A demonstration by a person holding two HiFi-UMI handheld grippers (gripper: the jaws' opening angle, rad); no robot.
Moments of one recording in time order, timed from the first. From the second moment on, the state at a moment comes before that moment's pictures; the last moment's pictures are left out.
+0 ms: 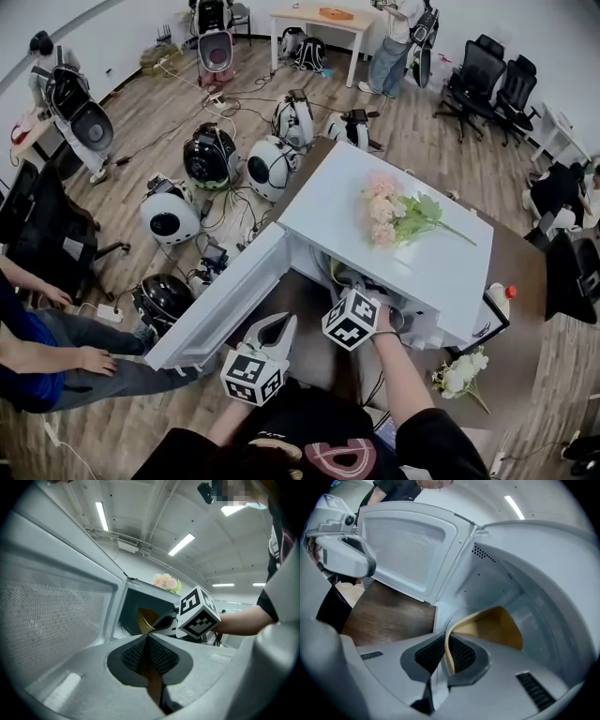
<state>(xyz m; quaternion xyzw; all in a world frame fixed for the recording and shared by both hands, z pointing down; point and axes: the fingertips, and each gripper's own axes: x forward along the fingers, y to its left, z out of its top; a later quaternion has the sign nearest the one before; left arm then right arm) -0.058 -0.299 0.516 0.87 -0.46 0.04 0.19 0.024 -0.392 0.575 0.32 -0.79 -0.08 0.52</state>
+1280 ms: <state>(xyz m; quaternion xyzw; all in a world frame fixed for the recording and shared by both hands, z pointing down) -0.024 -0.231 0.507 0.87 -0.46 0.03 0.18 0.033 -0.292 0.527 0.33 -0.80 -0.13 0.49</state>
